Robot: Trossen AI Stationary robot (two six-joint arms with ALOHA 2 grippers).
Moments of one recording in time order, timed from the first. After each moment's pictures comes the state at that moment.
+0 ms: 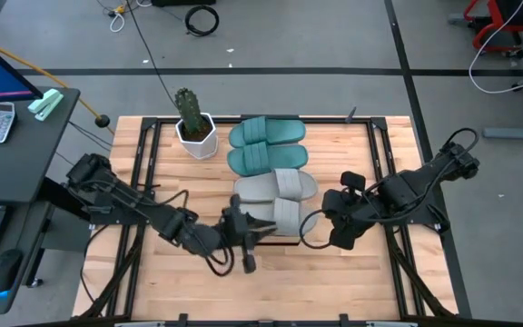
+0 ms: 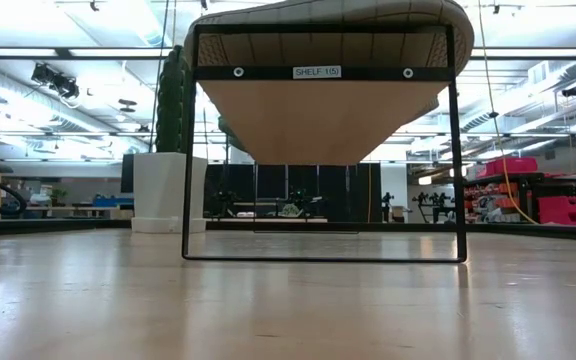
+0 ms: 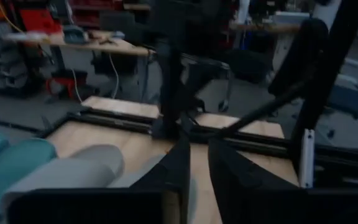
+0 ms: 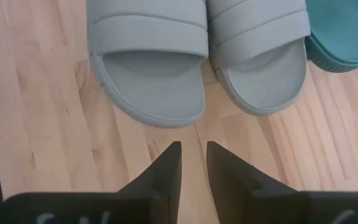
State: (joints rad) left arm -0.53 1.61 1.33 0.11 -0.76 -0.21; right arm 0.49 1.46 1.60 -1.40 0.37 0.72
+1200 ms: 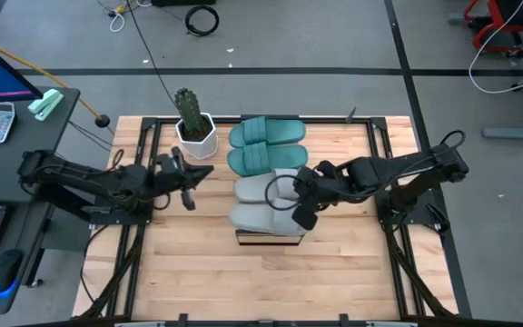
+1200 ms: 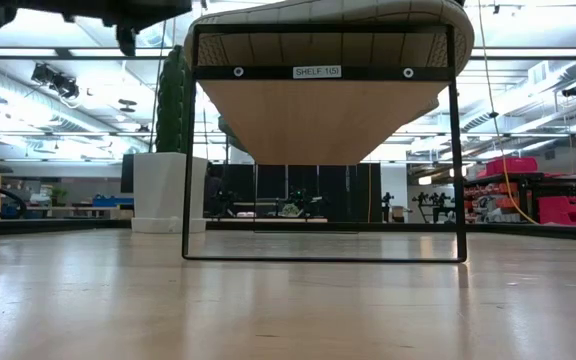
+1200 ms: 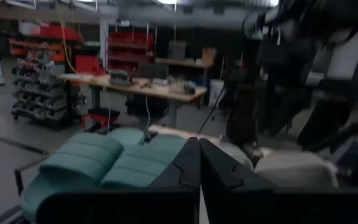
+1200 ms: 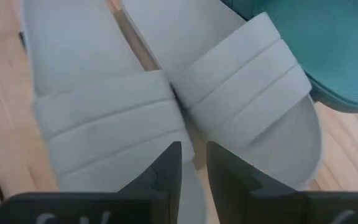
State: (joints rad) left arm -0.20 0.75 0.43 0.46 -0.54 -0.07; right arm 0.25 1.55 1.60 -1.15 0.29 0.74
